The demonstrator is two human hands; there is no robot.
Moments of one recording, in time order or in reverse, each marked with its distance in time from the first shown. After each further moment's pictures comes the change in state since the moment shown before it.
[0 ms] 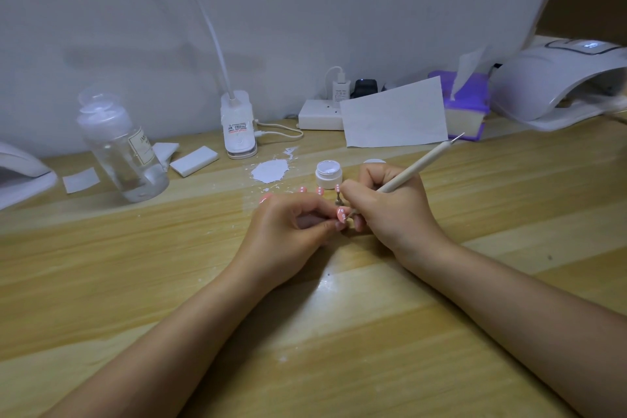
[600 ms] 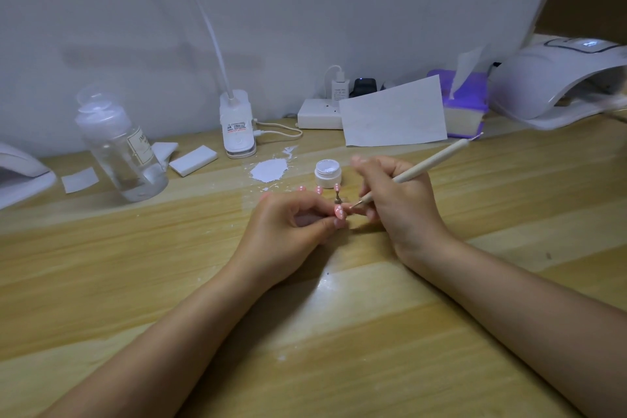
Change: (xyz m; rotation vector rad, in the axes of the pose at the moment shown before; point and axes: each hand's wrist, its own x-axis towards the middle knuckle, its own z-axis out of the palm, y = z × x) left_hand 0.000 0.000 0.000 -0.101 0.011 -0.114; right_hand 0.004 -0.004 -0.001 0.149 0.113 0.060
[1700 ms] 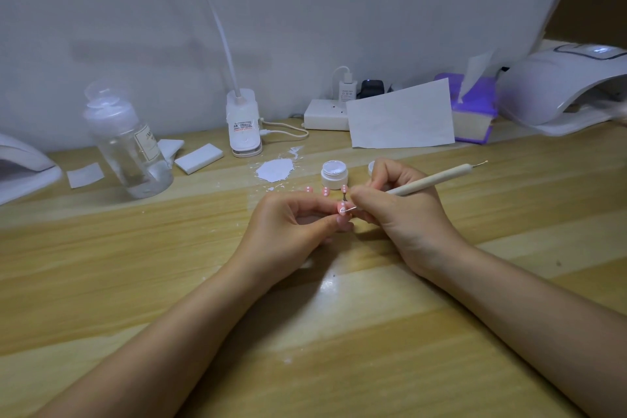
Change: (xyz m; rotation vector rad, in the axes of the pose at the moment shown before) left_hand -0.004 0.007 -0.002 -0.148 0.013 -0.098; right_hand -0.003 0.007 -0.005 0.020 -0.165 -0.018
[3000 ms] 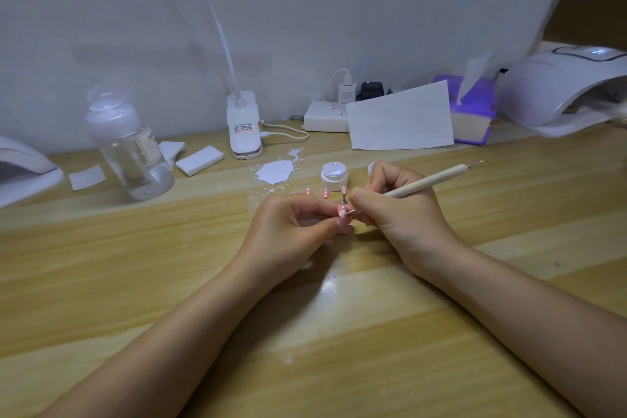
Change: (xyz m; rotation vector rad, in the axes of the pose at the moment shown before) left_hand 0.002 -0.004 0.000 0.018 -0.013 0.007; right_hand 0.002 0.003 0.000 -0.106 0.086 0.021
